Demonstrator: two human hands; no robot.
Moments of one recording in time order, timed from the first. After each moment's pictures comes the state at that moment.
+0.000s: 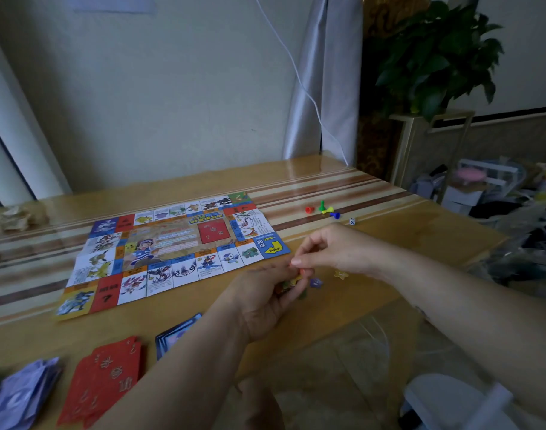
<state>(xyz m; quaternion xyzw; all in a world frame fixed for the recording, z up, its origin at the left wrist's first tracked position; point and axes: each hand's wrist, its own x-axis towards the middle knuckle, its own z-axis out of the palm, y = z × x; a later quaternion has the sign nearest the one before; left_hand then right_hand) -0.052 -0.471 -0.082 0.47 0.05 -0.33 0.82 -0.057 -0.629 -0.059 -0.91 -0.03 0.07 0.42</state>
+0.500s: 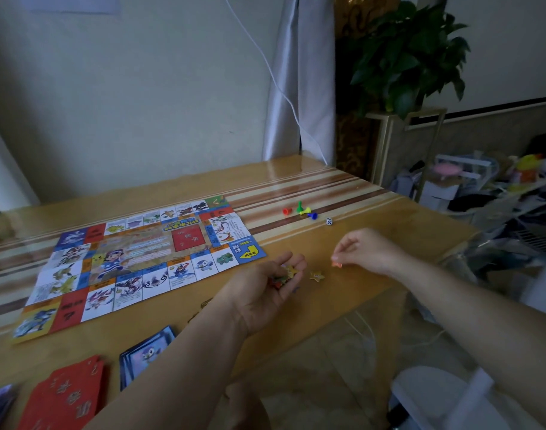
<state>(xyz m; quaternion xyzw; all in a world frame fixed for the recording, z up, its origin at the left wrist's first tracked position) -0.044 -0.508 -0.085 0.42 0.05 -0.37 0.83 -0.058 -0.716 -0.098 -0.92 0.13 -0.02 0.36</state>
